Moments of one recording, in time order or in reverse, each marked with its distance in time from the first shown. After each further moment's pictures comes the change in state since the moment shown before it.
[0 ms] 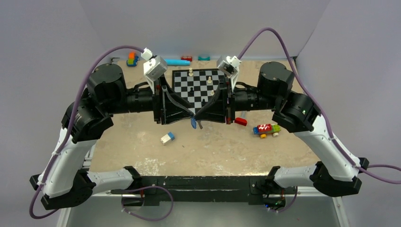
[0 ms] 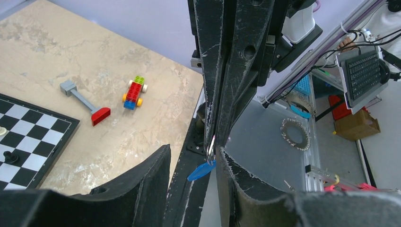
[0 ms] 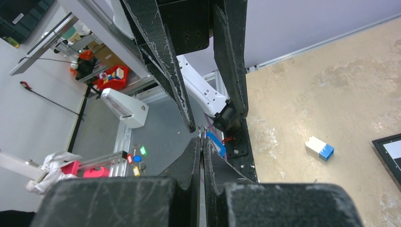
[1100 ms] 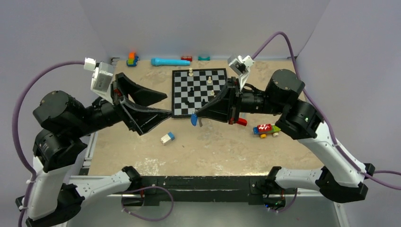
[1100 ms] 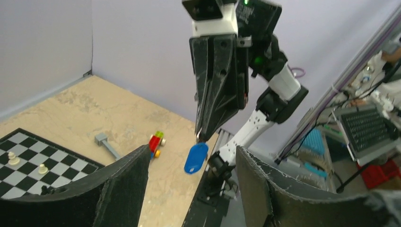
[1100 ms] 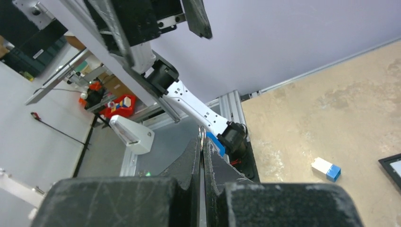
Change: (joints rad) left arm -0.004 -0.246 -0.176 0.274 -0.214 -0.116; right arm 0.002 -0.100 -0.174 0.238 0.071 0.141
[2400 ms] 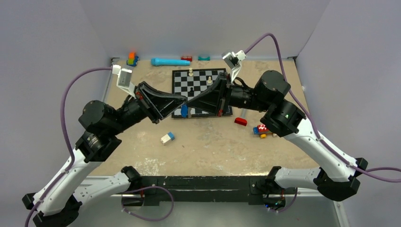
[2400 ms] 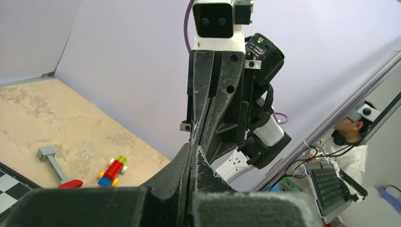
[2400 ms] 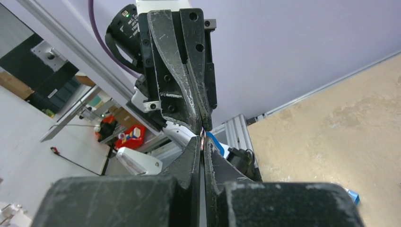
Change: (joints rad) left arm 0.023 -0.080 -0.457 0.501 -0.042 -0.304; right arm -0.016 0.035 -0.112 0.249 0.024 0.136
